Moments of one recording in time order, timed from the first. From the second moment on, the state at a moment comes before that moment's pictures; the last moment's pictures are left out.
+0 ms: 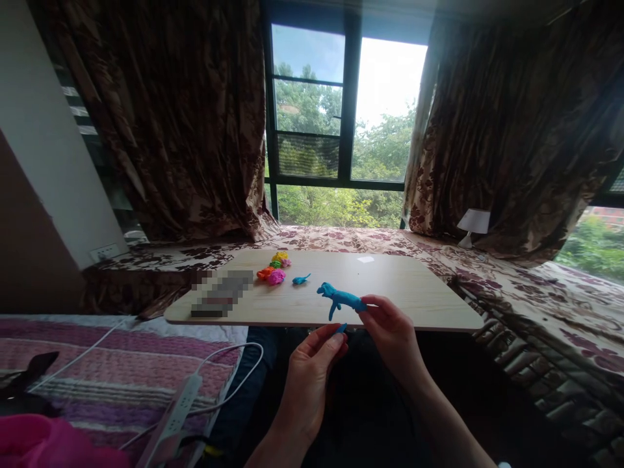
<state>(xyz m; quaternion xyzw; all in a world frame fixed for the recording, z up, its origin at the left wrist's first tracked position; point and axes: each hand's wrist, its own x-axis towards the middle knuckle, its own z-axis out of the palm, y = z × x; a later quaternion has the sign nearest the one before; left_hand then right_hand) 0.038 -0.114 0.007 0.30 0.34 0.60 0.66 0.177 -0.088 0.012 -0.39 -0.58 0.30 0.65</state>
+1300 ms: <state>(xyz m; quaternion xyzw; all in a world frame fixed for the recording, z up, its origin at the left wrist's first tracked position) 0.041 -0.117 0.007 0.19 0.29 0.60 0.73 0.161 -0.113 0.018 -0.38 -0.69 0.17 0.60</state>
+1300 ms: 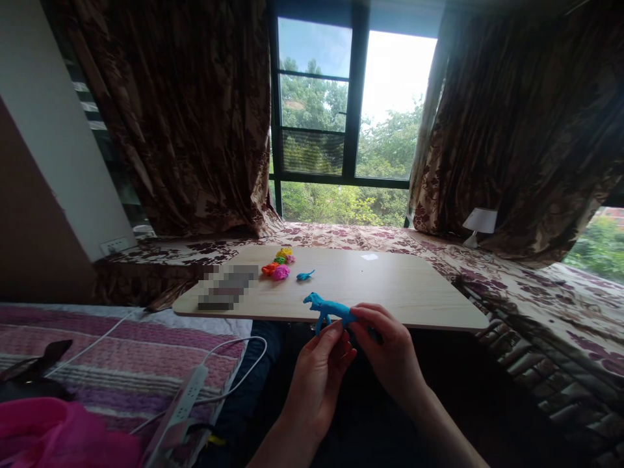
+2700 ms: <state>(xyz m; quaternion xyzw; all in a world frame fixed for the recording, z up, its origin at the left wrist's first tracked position) 0.041 -0.121 0.006 0.19 0.26 0.54 0.78 0.166 -0.105 0.010 -0.39 -0.55 0.34 0.65</state>
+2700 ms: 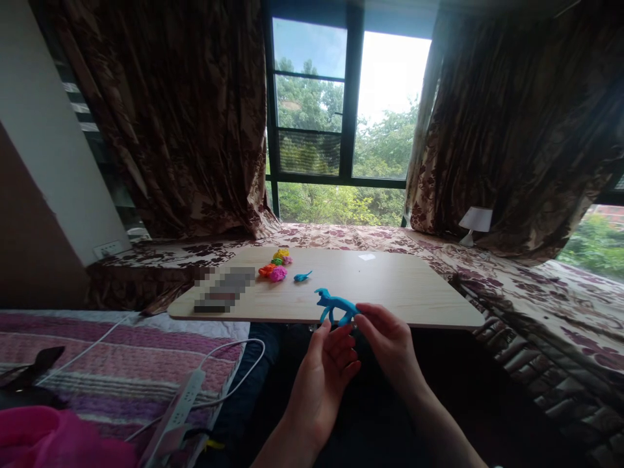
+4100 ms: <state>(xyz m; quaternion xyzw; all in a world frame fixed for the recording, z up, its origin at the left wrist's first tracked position) 0.036 -0.111 0.010 0.41 0.30 0.61 0.61 0.164 -0.114 0.011 -0.29 -0.35 0.67 0.59</state>
